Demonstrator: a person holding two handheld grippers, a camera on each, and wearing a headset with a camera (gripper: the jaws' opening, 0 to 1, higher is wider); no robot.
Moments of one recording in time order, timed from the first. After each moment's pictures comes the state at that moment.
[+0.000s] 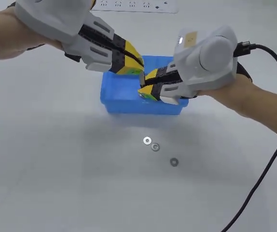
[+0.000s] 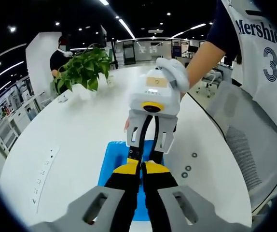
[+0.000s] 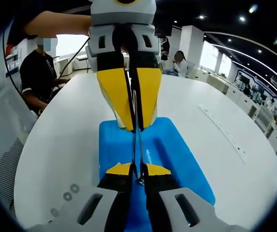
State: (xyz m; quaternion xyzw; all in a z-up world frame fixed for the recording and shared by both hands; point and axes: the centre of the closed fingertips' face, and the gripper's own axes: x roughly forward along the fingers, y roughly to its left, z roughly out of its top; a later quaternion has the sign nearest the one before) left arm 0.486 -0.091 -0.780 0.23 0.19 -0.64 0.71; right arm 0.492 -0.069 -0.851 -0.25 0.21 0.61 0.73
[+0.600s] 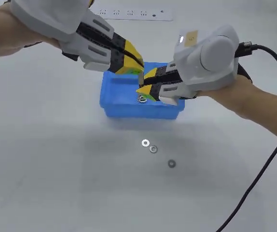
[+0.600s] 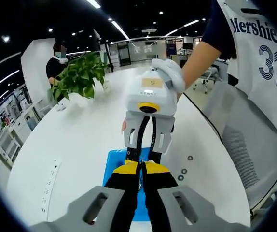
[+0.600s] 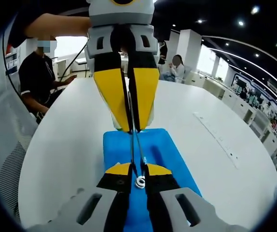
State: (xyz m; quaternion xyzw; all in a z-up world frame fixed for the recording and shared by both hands) left arm 0.472 -0.097 -0.751 0.26 0.16 -0.65 0.70; right arm 0.485 -0.072 -0.822 -0.25 0.18 0.60 0.74
